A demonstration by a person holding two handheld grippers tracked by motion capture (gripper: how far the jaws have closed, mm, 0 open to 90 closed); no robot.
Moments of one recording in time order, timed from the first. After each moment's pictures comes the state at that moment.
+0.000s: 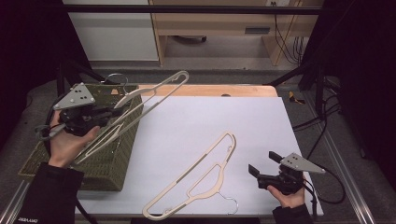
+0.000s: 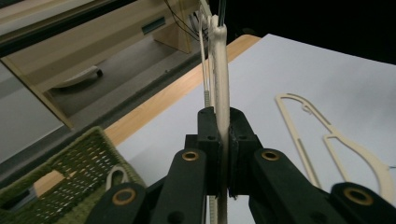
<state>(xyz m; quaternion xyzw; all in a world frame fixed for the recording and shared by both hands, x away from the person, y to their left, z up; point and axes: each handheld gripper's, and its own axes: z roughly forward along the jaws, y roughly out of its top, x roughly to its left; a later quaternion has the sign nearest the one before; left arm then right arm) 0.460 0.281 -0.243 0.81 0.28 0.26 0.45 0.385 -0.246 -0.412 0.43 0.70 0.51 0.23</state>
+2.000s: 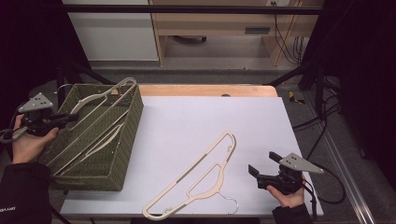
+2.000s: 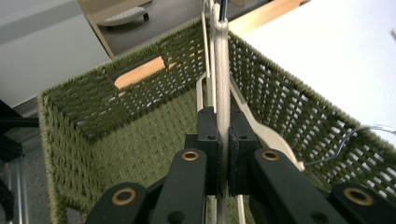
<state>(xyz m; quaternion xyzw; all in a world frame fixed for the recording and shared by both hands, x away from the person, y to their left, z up) 0.501 0.421 -0.315 0.80 0.38 0.27 0.38 0.387 -0.246 -0.416 0.43 0.71 0.51 0.24</state>
